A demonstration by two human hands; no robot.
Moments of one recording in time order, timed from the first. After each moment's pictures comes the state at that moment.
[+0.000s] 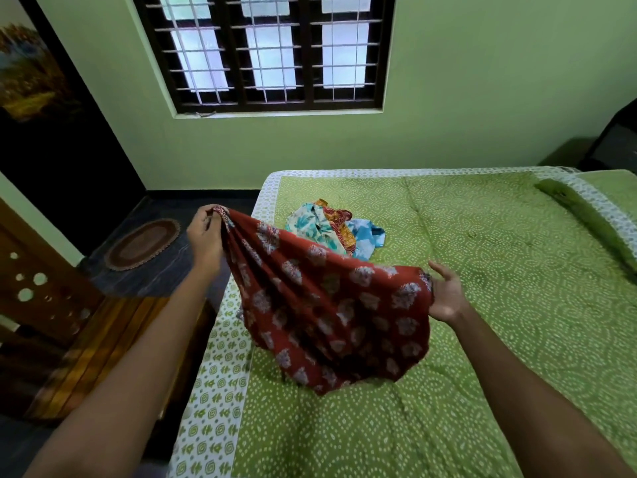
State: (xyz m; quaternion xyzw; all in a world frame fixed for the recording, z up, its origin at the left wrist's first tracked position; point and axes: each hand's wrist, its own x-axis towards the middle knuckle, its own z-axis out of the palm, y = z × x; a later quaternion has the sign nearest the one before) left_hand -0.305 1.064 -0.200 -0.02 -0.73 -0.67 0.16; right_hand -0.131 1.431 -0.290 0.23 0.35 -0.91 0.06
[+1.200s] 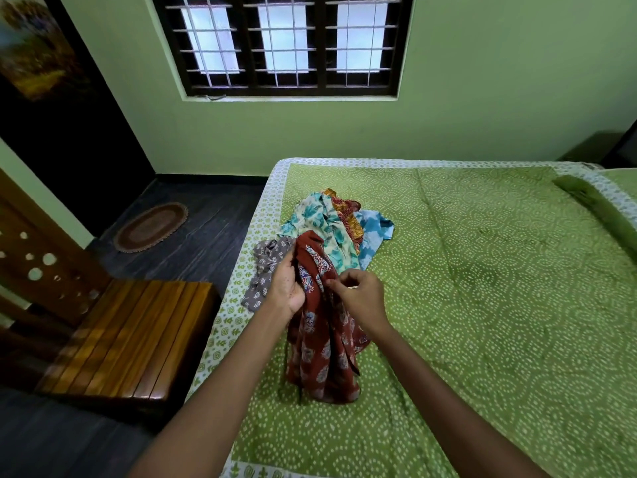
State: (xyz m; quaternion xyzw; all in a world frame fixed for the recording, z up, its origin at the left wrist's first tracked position) left_hand -0.225 1.153 -0.246 0.12 -0.41 -0.86 -0.28; right_hand -0.145 1.260 -0.253 0.18 0.79 -0.58 -0.13
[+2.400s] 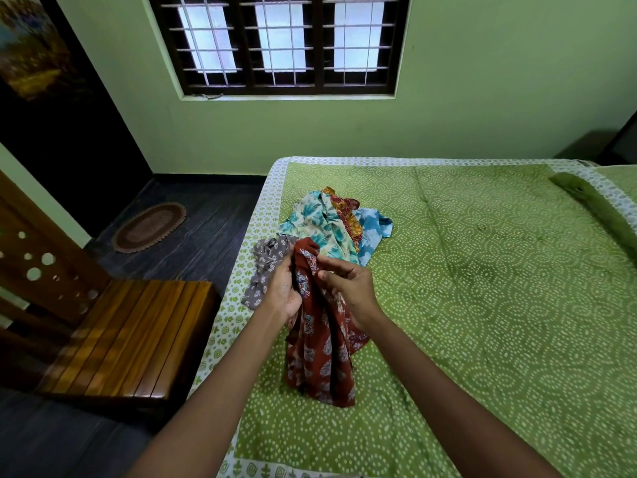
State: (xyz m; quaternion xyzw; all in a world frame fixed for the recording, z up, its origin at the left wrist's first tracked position) left_hand -0.225 1.136 -0.267 0.08 -0.48 -0.84 -0.25; right_hand -0.152 1.247 -0.246 0.13 0.60 -0.78 -0.10
